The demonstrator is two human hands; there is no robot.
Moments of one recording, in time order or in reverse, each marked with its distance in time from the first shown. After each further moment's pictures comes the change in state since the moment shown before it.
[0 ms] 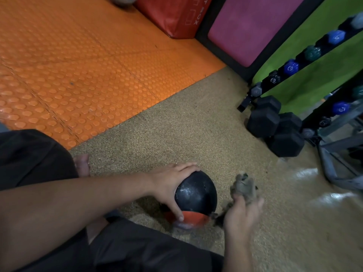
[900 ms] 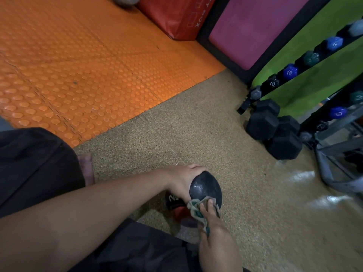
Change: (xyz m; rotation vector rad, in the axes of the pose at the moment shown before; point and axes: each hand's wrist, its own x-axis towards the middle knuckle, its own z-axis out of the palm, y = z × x) left_hand 0.033 0.009 0.000 -0.094 -0.053 -0.016; right_hand -0.059 0.025 -0.008 -0.701 -0.619 -0.351
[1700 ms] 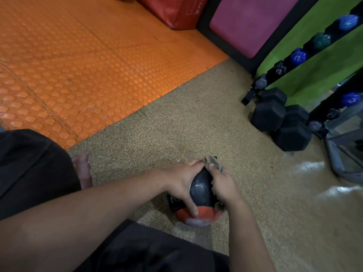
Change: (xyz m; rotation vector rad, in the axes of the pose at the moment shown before) left_hand 0.002 -0.004 0.006 -0.025 0.018 -0.050; right_hand 0.135 0.000 -0.026 0.492 -0.029 0.266
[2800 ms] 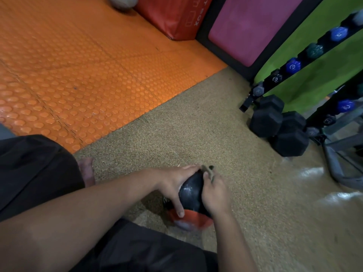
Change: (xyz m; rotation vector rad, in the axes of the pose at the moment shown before) left_hand -0.016 -0.016 -0.013 -0.059 -0.088 0.076; right_hand -0.027 0.005 0.023 -0.209 0.179 -0.110
